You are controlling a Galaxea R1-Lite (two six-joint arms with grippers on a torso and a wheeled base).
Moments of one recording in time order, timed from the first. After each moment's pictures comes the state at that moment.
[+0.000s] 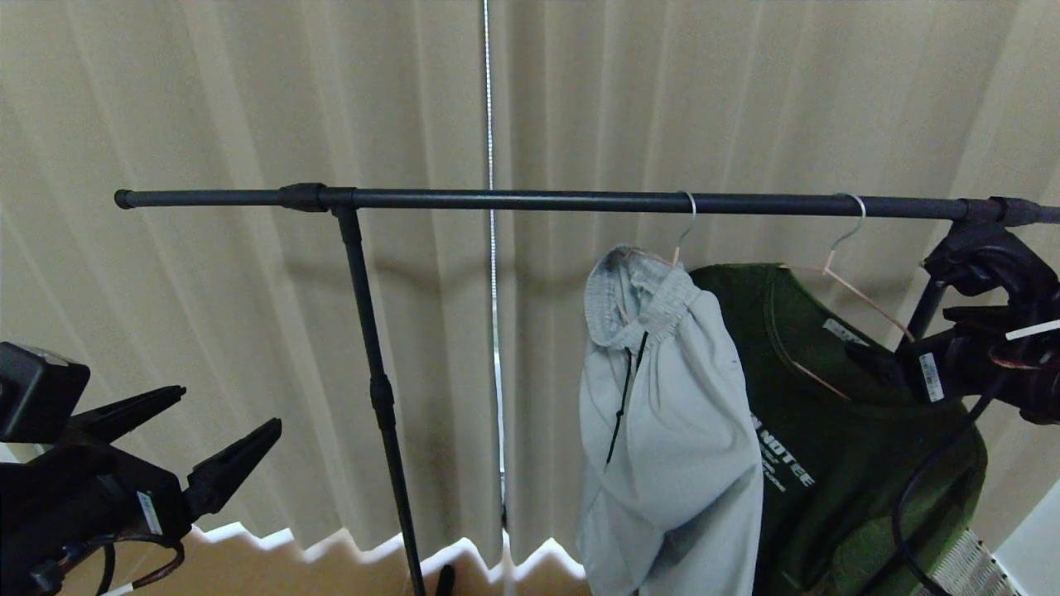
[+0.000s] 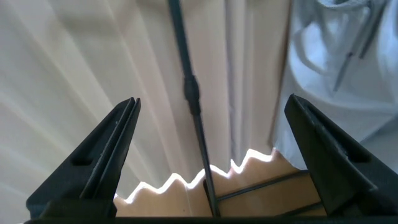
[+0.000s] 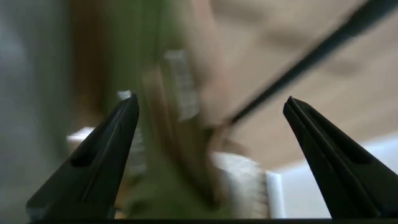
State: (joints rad) left arm -0.12 1.15 -0.20 -0.78 -0.12 0.17; right arm 0.11 1.40 -0.71 -0.28 -0.20 -0.27
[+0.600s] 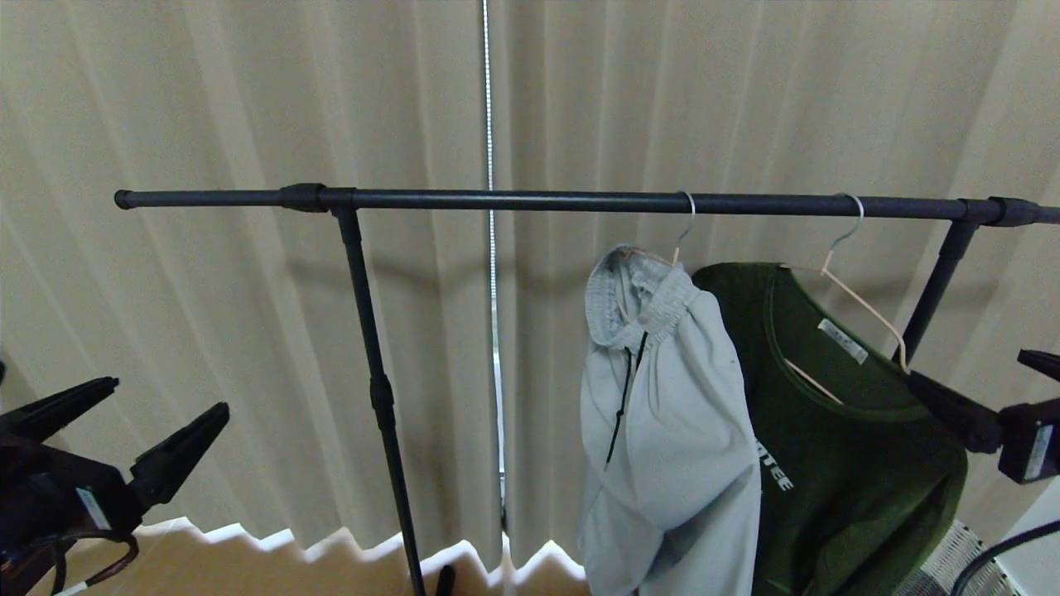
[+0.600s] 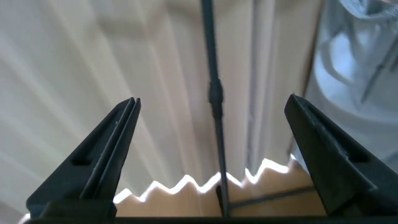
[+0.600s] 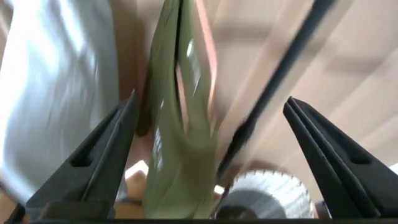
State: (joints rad) left arm -0.03 1.04 -0.19 -0.77 -0.09 0.18; right arm 0.10 1.08 -0.38 -0.47 -0.11 -0.13
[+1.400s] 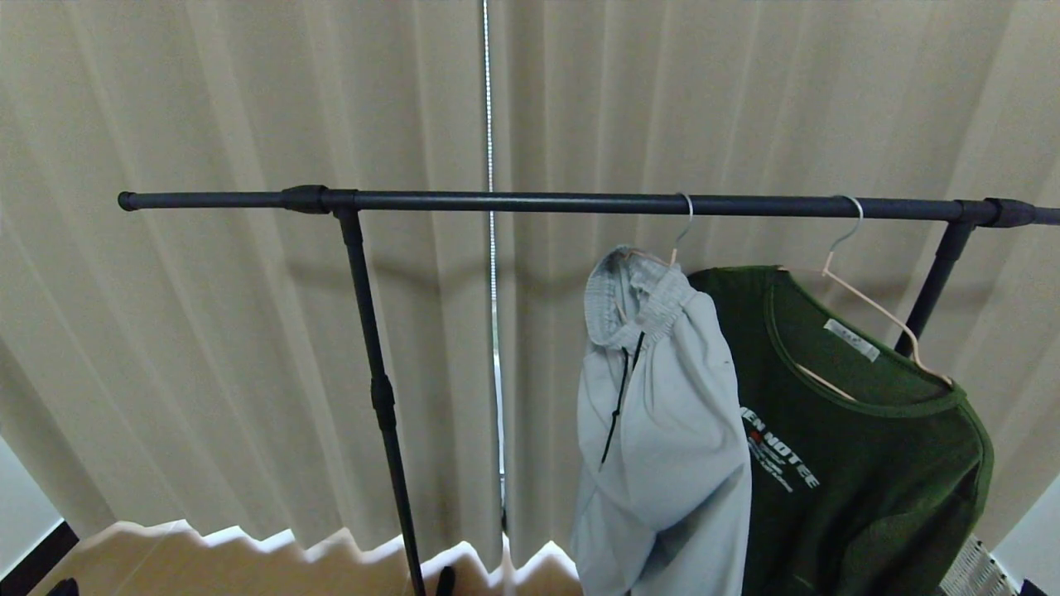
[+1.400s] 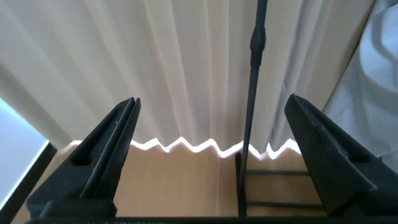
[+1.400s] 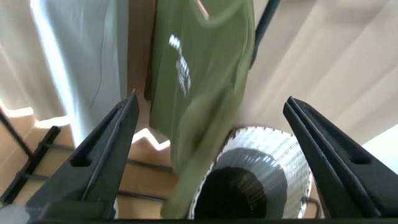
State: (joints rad) left arm 0.12 0.38 -0.25 0.03 -0.05 0.16; right arm 0.11 0.42 -0.18 0.01 -0.11 -0.13
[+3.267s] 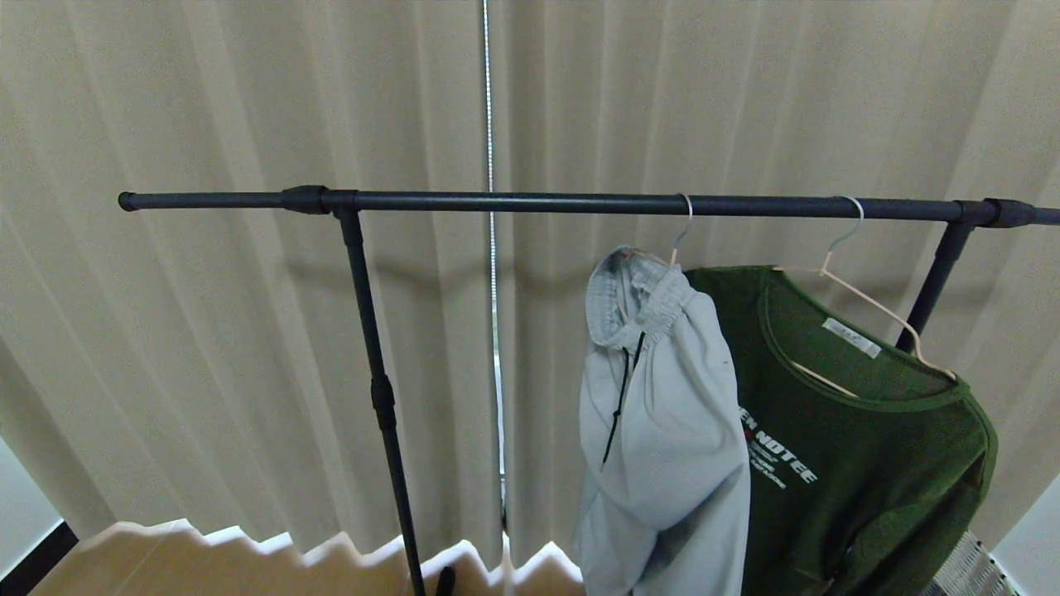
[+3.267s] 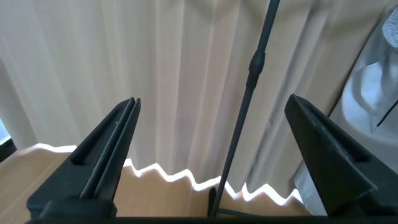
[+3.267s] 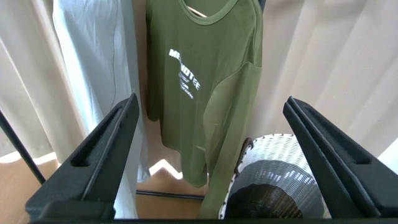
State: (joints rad) left arm 0.01 0.00 0.00 -0.01 0.13 -0.06; right arm 0.00 0.00 -0.04 0.11 -0.02 0.00
